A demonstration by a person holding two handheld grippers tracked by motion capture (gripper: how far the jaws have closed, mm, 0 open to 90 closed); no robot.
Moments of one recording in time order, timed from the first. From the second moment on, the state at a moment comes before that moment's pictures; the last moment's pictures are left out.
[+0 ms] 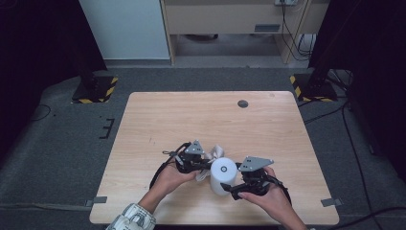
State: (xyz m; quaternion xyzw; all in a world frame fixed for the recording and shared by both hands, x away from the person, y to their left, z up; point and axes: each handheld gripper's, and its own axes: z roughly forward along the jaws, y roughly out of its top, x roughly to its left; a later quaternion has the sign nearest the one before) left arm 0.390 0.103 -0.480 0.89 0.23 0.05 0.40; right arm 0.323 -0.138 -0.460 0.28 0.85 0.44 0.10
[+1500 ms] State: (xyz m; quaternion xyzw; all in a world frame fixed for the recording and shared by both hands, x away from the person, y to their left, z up) left arm 0.394 0.108 -0.483 0.88 0.24 0.06 0.40; right arm 0.322 -0.142 -0.458 0.28 0.85 0.44 0.10
